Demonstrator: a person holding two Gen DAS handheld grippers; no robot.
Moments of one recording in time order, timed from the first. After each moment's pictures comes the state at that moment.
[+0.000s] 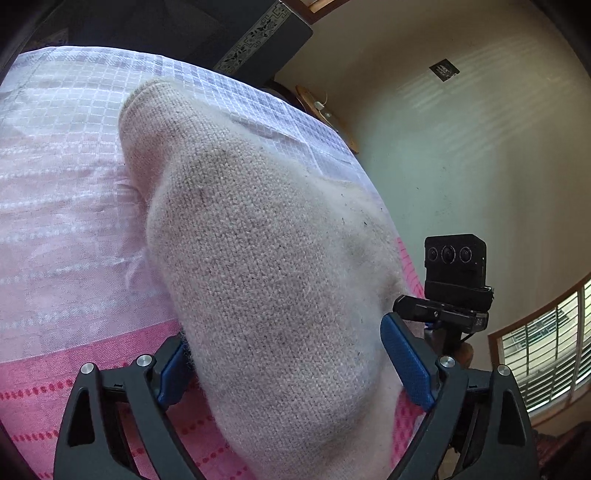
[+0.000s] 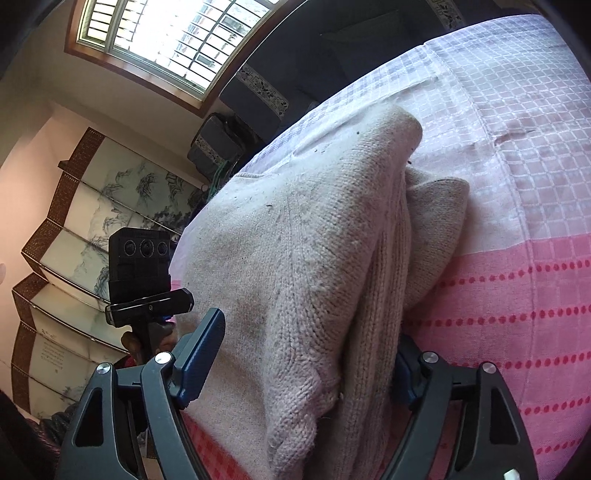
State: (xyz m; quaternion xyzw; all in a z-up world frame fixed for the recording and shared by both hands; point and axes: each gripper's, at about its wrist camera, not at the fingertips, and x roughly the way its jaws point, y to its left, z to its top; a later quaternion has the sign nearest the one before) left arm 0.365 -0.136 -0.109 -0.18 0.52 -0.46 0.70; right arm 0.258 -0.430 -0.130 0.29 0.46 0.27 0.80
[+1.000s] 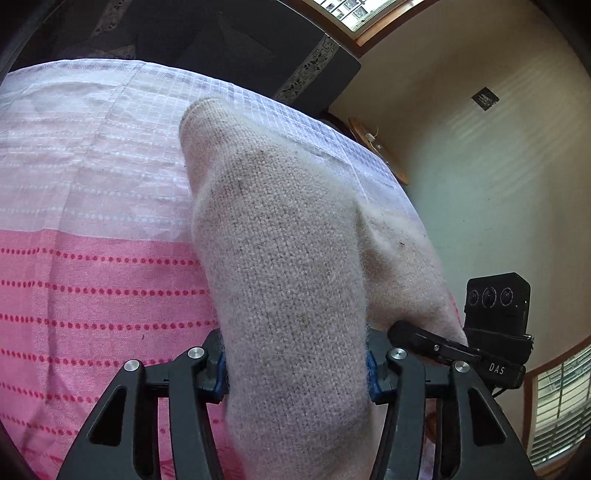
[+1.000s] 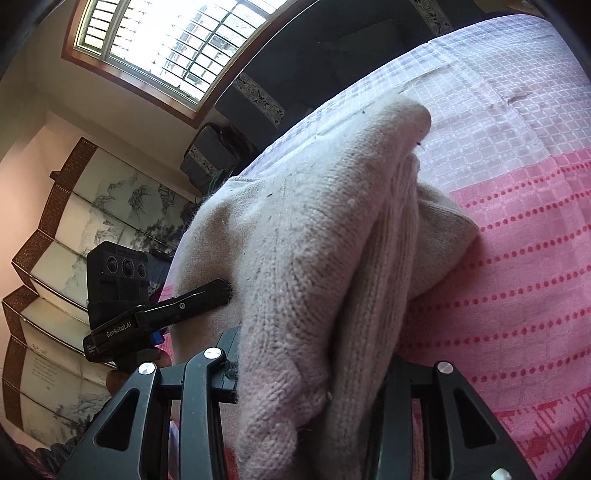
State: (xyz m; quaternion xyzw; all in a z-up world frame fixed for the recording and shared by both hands) left arm 0.286 -0.095 -0.092 -0.18 0.50 -0.33 0.78; right arm 0.203 -0.360 -0.116 0.30 0.44 0.23 0.81
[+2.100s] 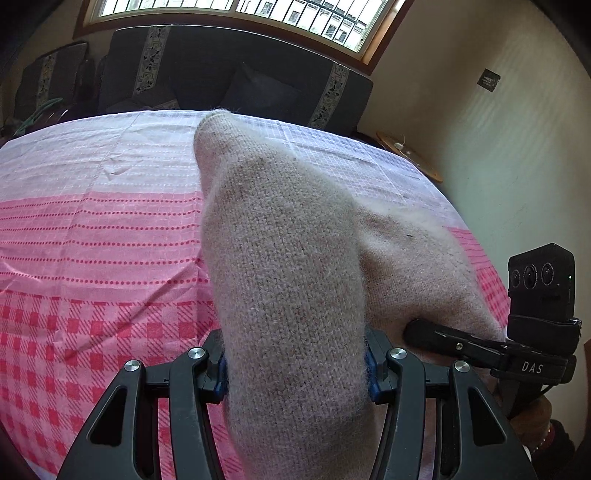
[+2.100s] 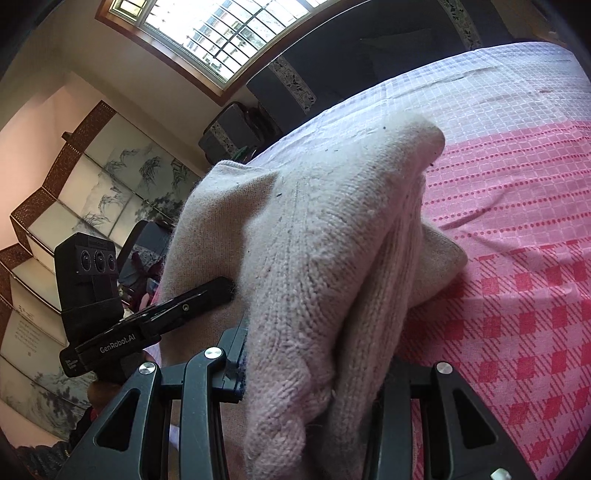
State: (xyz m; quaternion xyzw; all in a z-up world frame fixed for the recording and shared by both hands) left arm 0.148 -0.007 -0.058 -0.08 0.44 -0.26 0.86; right arm 0.129 -0.257 -0.097 0.25 0.43 0.25 0.83
